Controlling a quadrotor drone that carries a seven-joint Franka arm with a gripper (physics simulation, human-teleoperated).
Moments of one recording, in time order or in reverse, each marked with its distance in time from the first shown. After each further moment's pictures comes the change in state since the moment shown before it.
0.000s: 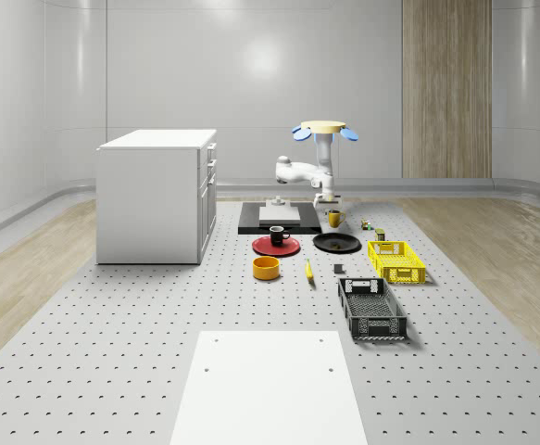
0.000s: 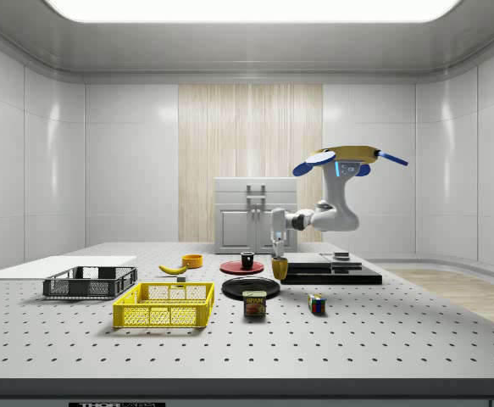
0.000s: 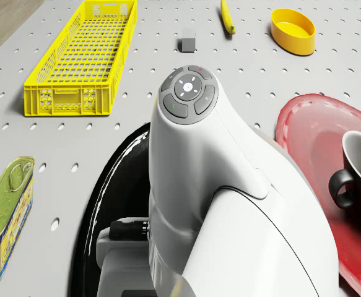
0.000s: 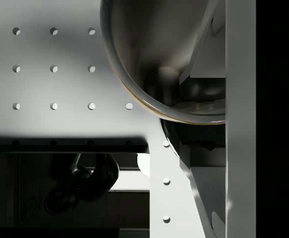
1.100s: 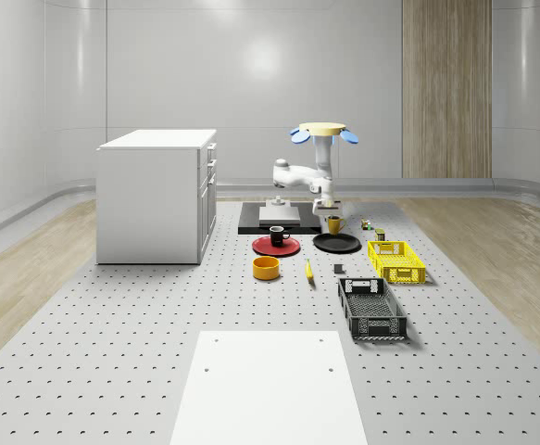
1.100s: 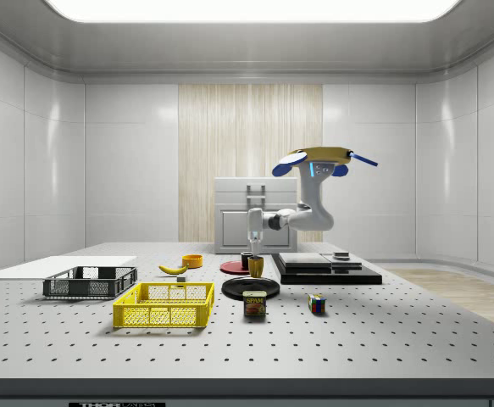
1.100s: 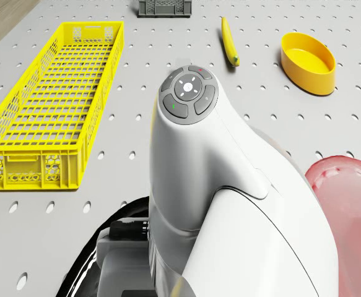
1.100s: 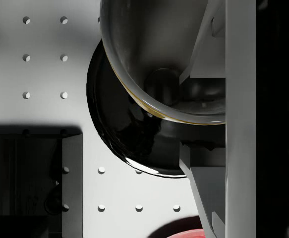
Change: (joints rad) arm 0.000 -0.002 0.000 0.000 0.001 0.002 0.000
